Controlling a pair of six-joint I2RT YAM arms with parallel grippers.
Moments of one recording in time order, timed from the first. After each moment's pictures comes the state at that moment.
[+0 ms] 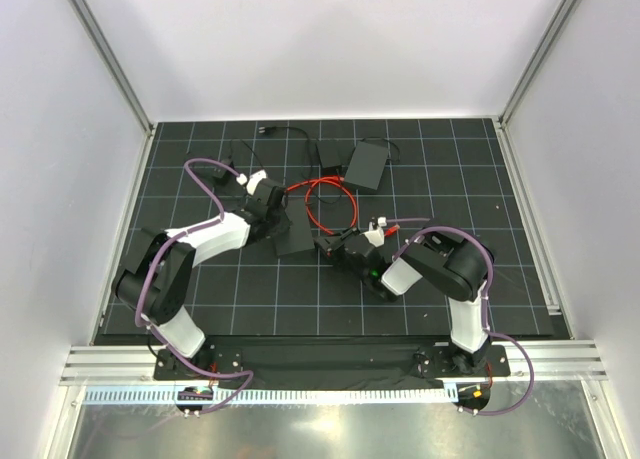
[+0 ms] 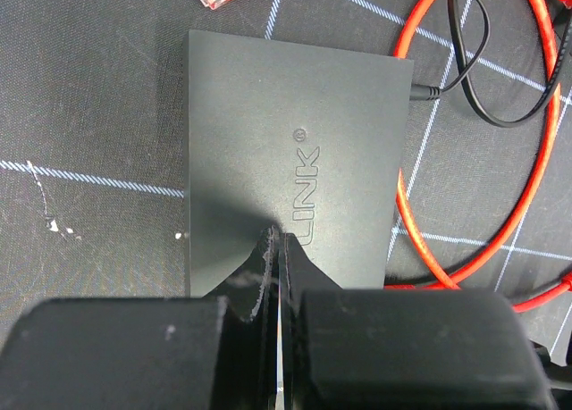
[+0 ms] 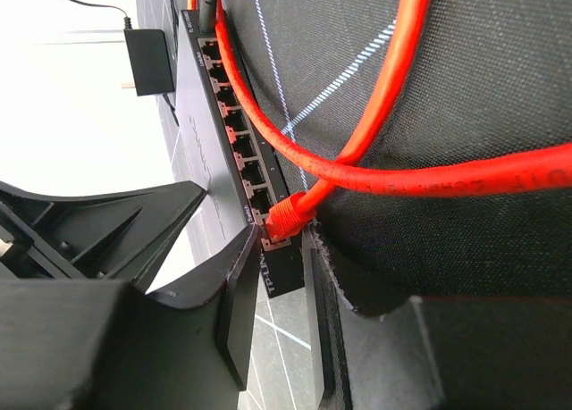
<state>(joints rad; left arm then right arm) -0.51 1.66 0.92 -0.12 -0.20 -0.82 0.84 1.94 0.57 0.97 0.31 1.51</state>
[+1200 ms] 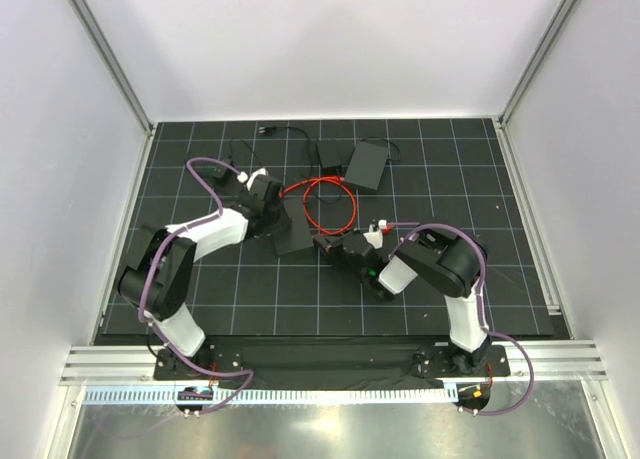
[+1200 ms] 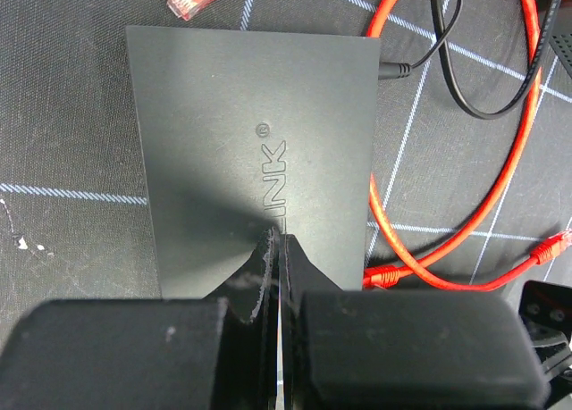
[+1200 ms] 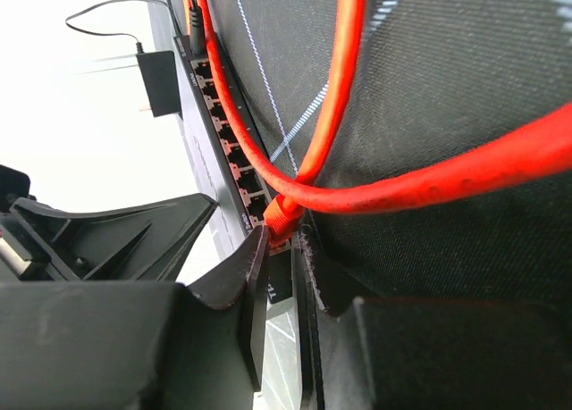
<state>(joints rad) -0.47 1.68 0.95 -0.13 -0.09 -0.81 0.83 1.98 0.59 0.98 0.31 1.62</state>
